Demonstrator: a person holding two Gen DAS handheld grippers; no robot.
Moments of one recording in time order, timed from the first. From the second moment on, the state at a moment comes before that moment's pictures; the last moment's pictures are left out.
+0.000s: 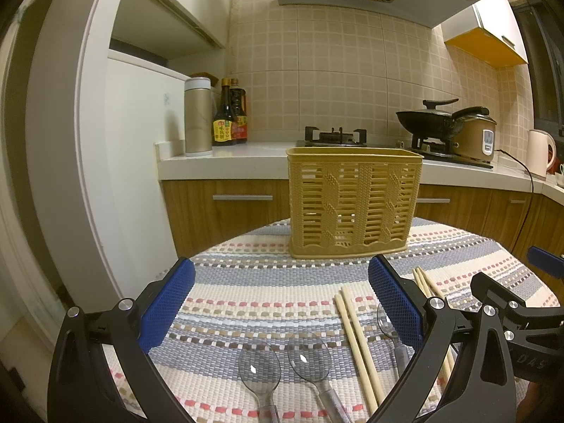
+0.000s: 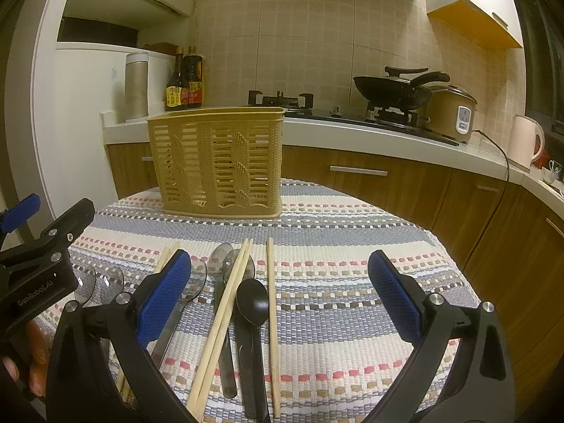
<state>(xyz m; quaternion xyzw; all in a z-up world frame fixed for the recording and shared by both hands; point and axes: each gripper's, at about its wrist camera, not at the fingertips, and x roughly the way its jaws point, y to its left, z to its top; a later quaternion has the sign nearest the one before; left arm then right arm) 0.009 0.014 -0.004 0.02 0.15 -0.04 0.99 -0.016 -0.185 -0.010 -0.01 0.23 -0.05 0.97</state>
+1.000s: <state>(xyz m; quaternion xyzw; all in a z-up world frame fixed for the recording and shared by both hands) 0.027 0.043 -0.010 -0.05 0.24 -0.10 0.96 -0.013 -0.205 -0.008 0.01 0.27 -0.05 0.96</state>
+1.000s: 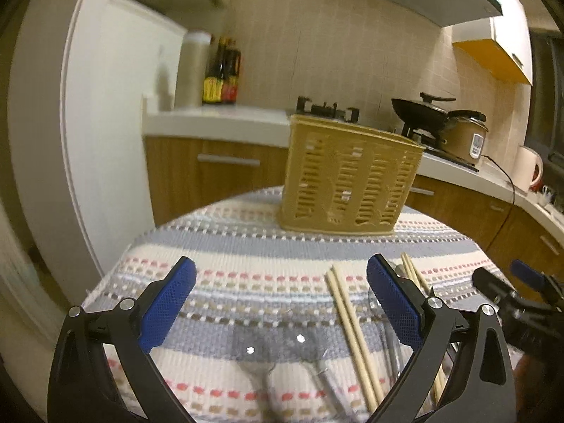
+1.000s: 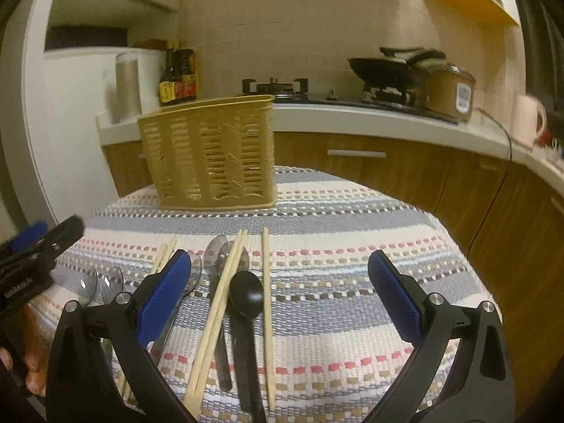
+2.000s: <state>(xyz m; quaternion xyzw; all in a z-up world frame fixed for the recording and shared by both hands) 0.091 0.031 -0.062 0.07 0.52 -0.13 0.84 0.102 -0.168 -0.020 0.05 0.58 0.15 0.80</state>
